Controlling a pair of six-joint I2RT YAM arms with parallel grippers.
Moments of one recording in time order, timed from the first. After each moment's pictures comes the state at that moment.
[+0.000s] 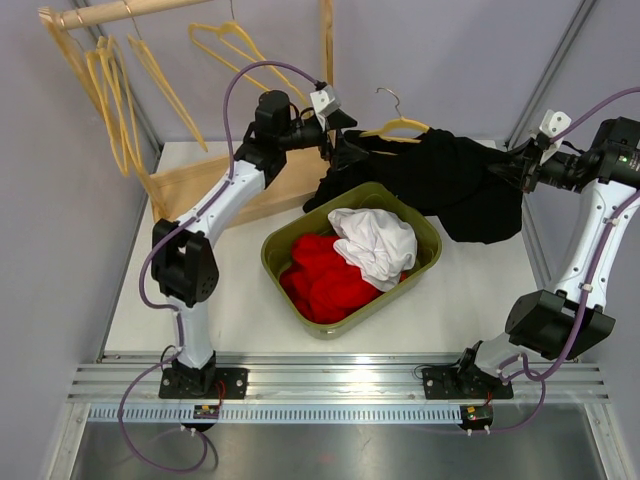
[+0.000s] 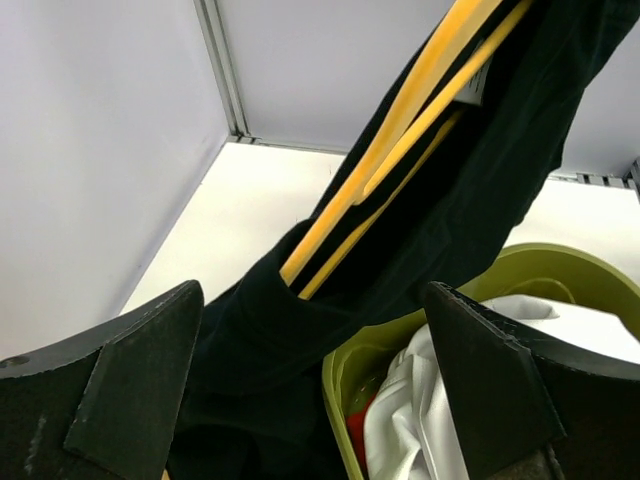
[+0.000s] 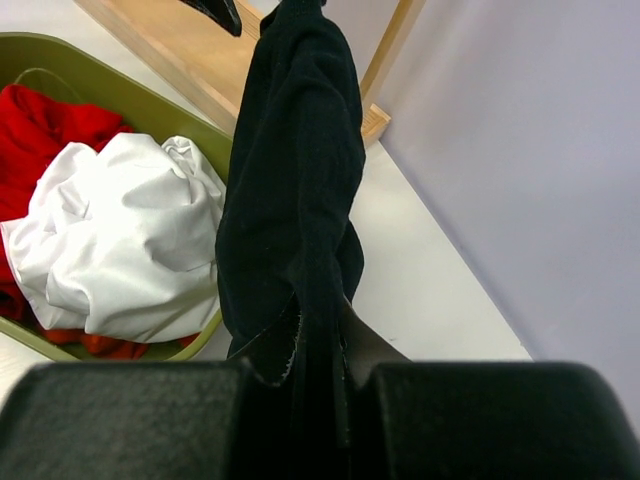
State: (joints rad) left arm -0.45 1.94 1.83 0.10 0.88 0.07; right arm -0.48 1.53 1.88 -1.36 -1.35 -1.34
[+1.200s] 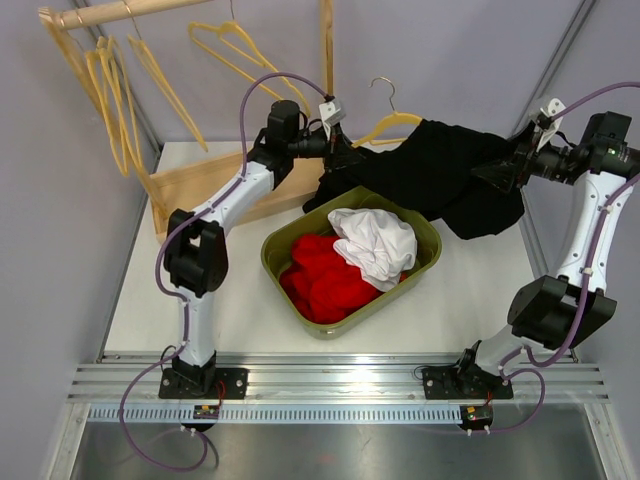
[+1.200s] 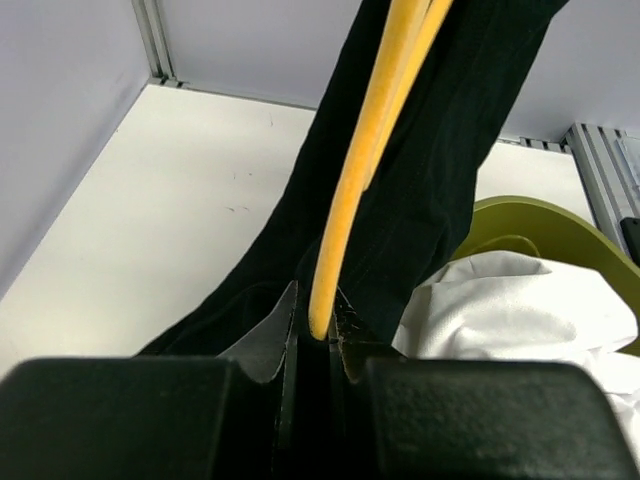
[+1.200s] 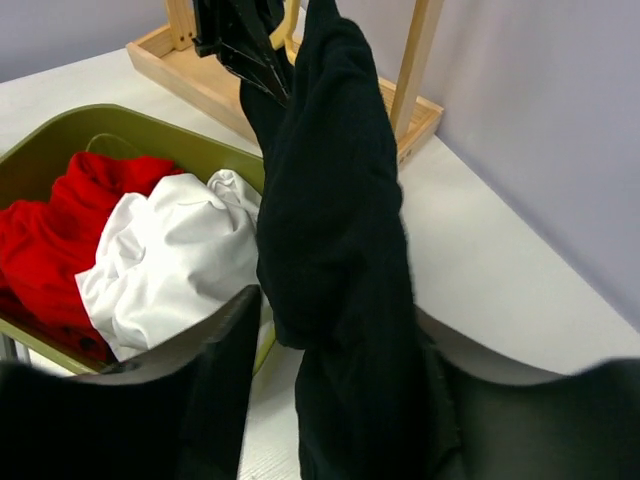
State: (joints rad) left arm -0.44 2.08 1.87 0.07 1.00 0.03; right arm -0.45 1.60 1.87 -1.27 -1.38 -1.05
